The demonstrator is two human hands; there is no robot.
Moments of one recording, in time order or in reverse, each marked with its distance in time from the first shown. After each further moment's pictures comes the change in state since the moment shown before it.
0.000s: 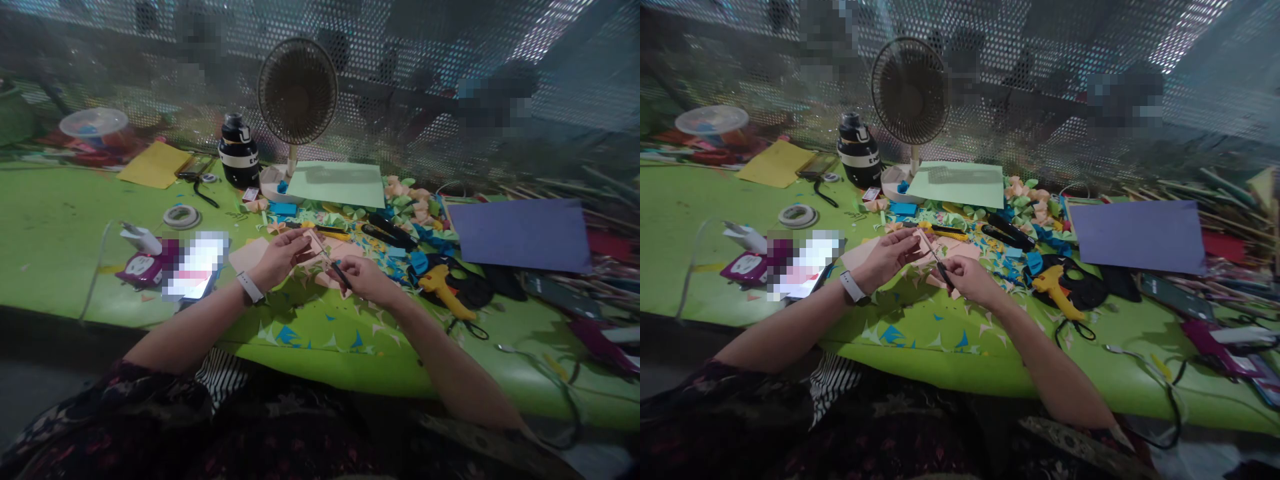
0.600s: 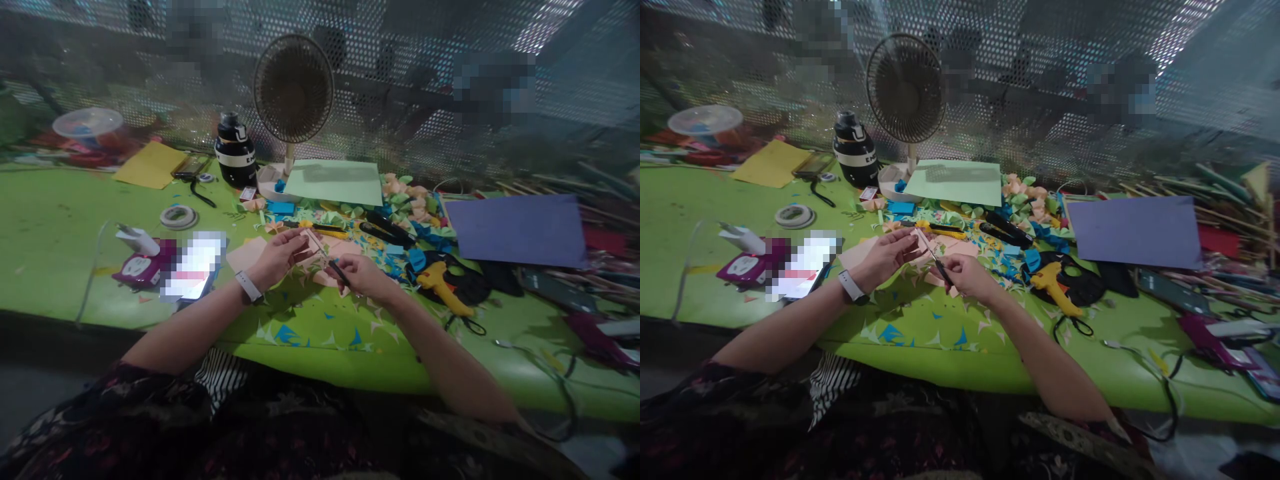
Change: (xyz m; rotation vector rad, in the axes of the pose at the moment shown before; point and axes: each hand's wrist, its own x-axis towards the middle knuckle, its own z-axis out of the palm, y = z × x) left_hand -0.001 0.001 0.004 -0.009 0.063 -0.033; right_hand 0.002 0.002 -0.001 0.051 -0.027 0.027
